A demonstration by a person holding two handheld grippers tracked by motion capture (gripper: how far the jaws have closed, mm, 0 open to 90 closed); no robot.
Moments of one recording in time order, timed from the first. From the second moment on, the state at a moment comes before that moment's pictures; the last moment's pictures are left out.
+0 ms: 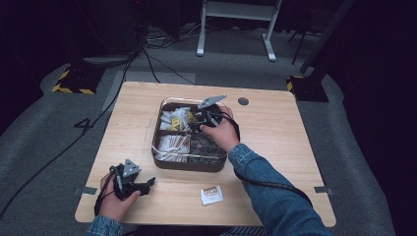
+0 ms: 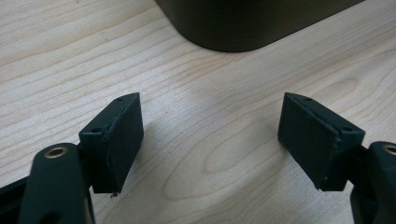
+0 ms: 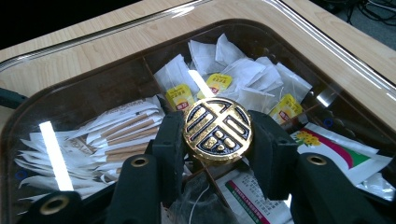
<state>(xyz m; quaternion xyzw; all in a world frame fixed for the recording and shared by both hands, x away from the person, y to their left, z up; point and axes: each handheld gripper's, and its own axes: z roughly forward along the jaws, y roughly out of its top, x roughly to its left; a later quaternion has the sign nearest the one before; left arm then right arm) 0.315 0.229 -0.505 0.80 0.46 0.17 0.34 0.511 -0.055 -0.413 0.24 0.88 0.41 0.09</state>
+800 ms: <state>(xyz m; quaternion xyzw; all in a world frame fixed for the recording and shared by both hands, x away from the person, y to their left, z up) 0.315 0.229 -0.505 0.80 0.46 0.17 0.34 0.507 -0.051 -0.433 0.24 0.88 0.39 0.10</state>
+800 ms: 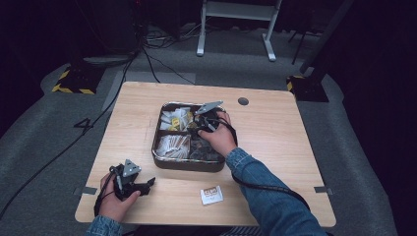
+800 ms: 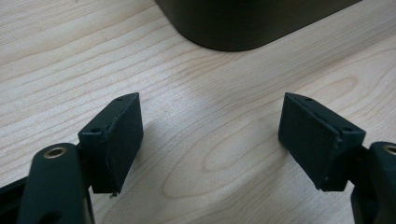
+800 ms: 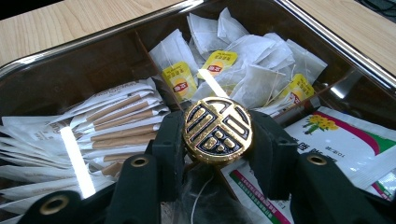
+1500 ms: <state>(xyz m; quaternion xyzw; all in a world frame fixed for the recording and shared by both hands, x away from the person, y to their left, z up) 0.315 0.229 -0.505 0.80 0.46 0.17 0.34 0.502 -0.049 -0.438 0.24 0.88 0.39 0.10</state>
